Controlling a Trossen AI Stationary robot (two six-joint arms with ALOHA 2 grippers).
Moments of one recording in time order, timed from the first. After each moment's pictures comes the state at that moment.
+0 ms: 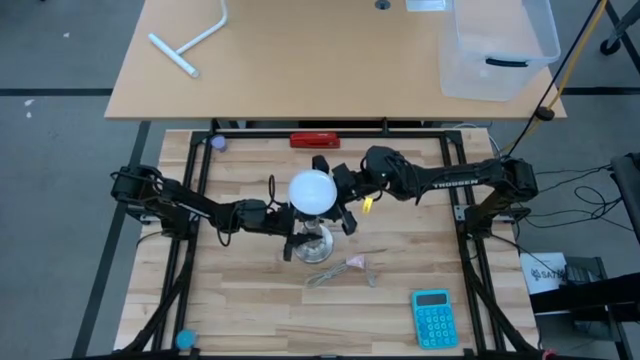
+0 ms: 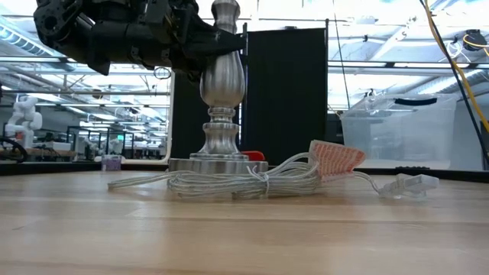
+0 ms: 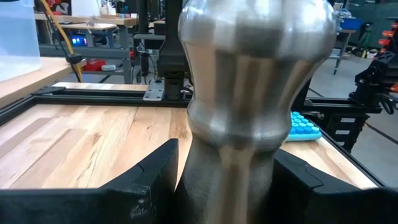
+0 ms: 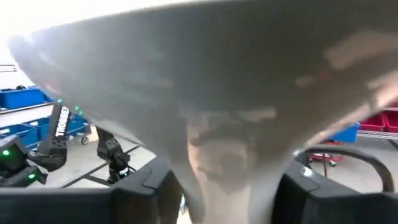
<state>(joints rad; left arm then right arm) -0.11 1.61 0.53 0.92 0.03 -0.06 -0.04 1.61 1.23 0.48 -0.48 0.13</state>
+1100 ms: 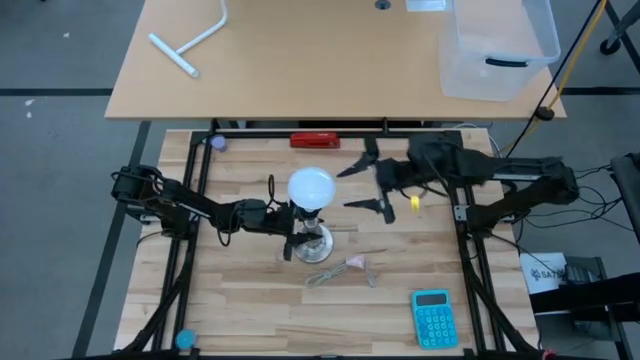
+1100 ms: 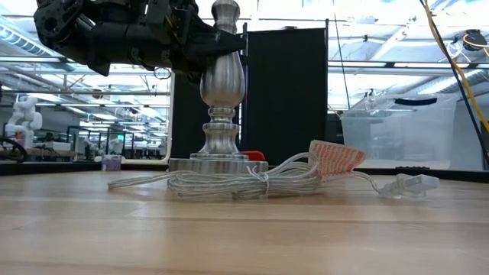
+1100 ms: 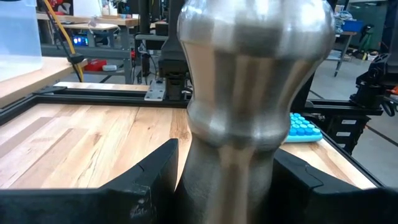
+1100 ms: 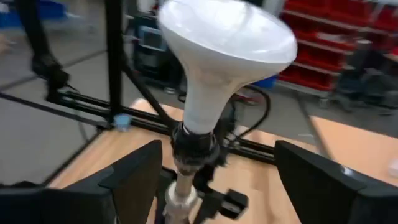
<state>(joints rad) -0.11 1.61 0.53 0.93 0.03 -0.07 -0.03 1.25 1.23 -0.21 -0.22 -0.21</state>
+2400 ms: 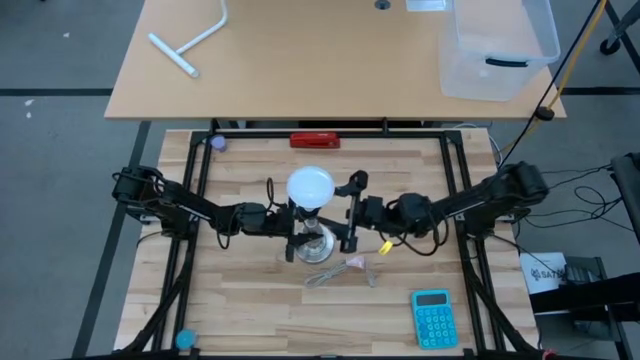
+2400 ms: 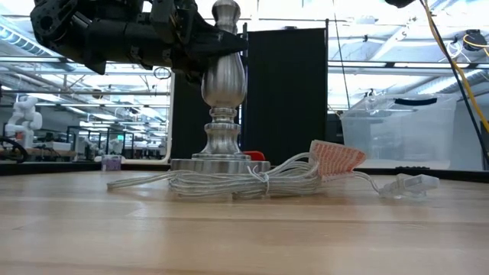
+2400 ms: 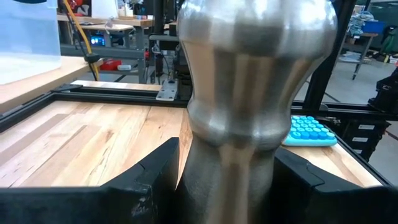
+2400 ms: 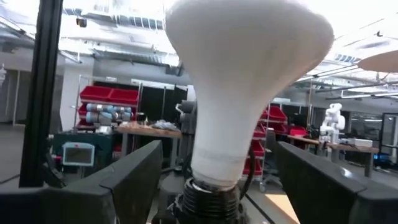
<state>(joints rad) -0.11 1.61 0.53 0.95 -0.07 -0.08 0.21 1.56 0.86 1.06 0.32 -0.21</state>
